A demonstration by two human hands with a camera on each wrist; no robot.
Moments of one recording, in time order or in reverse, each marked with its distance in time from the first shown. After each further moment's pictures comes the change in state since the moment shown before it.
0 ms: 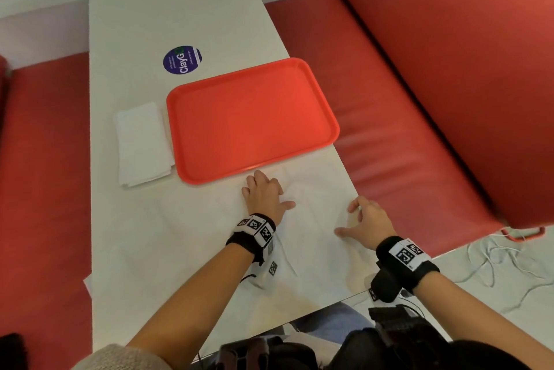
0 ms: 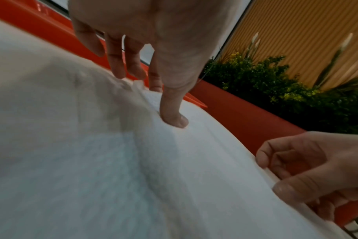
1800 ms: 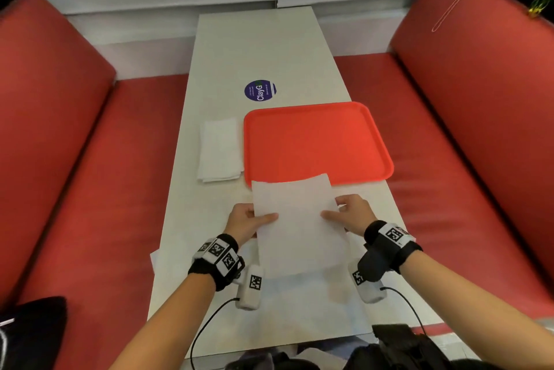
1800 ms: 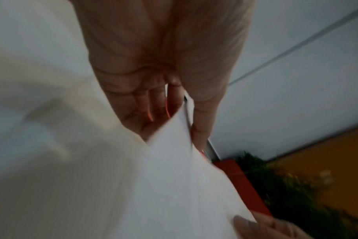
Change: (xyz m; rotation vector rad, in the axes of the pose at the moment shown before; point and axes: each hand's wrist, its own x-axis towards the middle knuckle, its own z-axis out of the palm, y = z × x) left_hand -0.082 -0.130 -0.088 -1.206 0.013 -0.320; right_hand -0.004 -0.154 0.023 0.267 -0.179 -0.274
